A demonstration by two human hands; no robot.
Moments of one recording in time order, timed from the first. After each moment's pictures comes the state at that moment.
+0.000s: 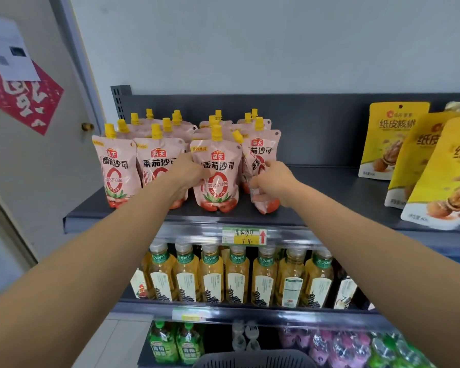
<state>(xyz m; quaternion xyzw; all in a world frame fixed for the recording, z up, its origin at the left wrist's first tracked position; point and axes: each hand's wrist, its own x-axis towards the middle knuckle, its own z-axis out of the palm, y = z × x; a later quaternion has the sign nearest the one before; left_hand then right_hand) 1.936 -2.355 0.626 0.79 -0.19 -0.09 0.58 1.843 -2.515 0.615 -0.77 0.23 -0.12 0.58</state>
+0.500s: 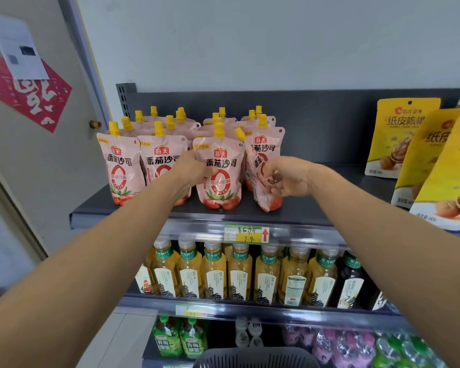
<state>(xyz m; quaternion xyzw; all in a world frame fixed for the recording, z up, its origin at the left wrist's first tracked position) 1.930 -2.356 0.629 0.80 -0.17 -0.10 0.57 1.843 -2.549 0.627 -0.75 0.21 0.04 0.63</state>
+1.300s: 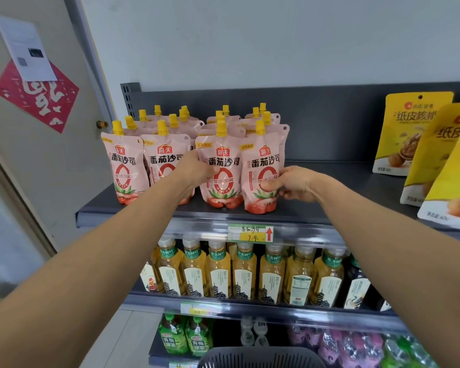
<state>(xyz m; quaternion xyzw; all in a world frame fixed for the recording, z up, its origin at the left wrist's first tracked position) 1.928 -2.357 0.625 0.80 -0.17 -0.07 0.57 1.848 -2.563 0.601 -0.79 0.18 0.03 0.58</state>
